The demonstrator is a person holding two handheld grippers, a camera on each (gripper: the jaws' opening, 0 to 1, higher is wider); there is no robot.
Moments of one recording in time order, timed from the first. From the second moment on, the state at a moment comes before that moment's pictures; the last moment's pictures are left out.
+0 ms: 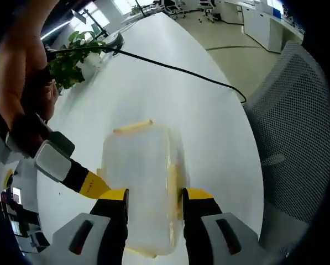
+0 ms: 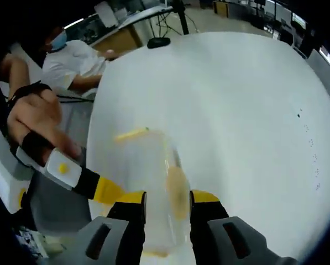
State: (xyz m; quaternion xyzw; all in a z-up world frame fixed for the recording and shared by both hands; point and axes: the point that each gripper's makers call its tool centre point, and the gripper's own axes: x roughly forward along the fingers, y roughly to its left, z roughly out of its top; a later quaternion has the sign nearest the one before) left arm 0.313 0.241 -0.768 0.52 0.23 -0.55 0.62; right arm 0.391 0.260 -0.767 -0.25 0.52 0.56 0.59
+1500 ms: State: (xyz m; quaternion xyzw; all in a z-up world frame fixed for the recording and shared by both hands) left arm 0.311 0.237 -0.768 0.48 0.23 -0.54 0.65; right arm 0.381 0.260 -0.770 -0.34 0.57 0.54 0.51
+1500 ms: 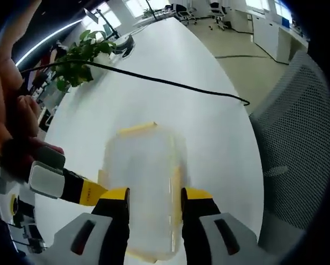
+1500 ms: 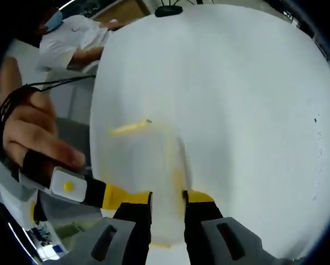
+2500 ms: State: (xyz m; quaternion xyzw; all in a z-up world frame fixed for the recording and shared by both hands) left arm 0.284 0.235 -0.753 0.40 0.25 -0.60 0.65; right arm 0.383 0.261 -0.764 -0.25 0.51 0.53 0.63
